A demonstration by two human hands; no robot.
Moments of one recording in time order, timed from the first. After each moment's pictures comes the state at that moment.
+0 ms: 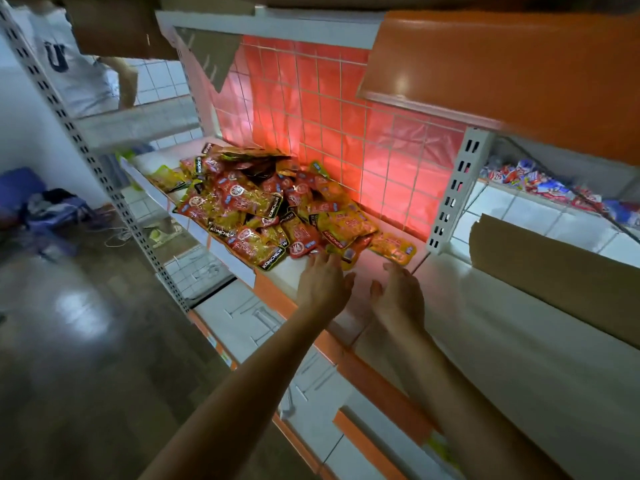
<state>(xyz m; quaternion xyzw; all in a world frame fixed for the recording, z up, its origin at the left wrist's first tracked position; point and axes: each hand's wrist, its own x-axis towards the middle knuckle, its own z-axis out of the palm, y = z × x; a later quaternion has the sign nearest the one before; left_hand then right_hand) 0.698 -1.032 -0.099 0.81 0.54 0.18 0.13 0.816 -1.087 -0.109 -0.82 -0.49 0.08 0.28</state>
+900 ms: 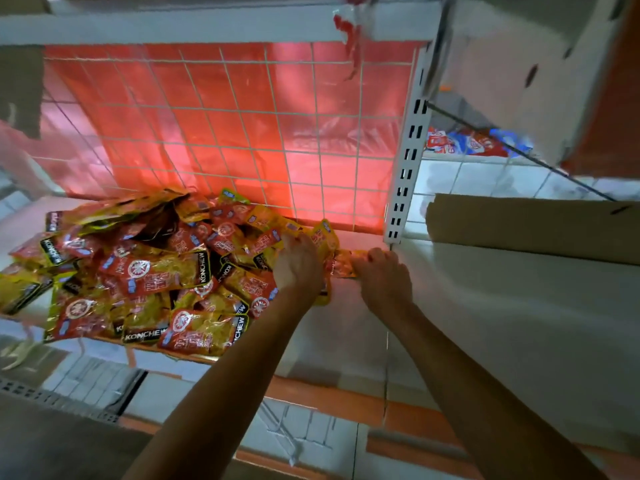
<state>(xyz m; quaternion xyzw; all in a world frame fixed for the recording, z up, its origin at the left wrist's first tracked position) 0.746 -0.908 -0.091 0.88 0.45 0.10 0.09 0.827 -1.023 -0.105 -0.90 -0.43 0.00 0.07</state>
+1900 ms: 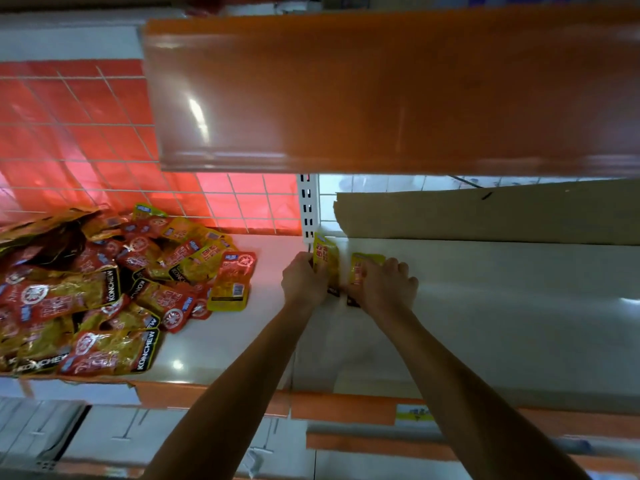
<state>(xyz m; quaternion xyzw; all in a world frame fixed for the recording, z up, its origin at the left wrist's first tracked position) 0.820 -1.027 -0.104 0.81 0.41 0.16 0.39 0.884 -1.140 -0.097 -0.97 -0.22 0.03 0.11</state>
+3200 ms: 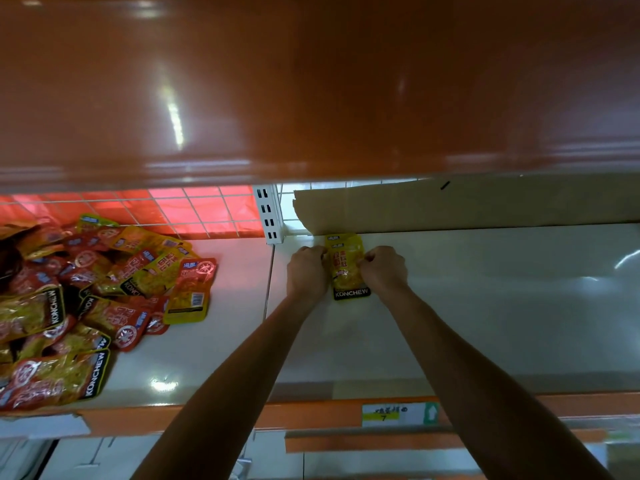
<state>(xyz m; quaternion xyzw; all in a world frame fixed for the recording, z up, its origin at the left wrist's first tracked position) 0.878 -1.058 -0.113 0.92 0.28 0.14 0.25 0.943 -1.173 -0.099 -0.92 -0.09 0.12 0.37</state>
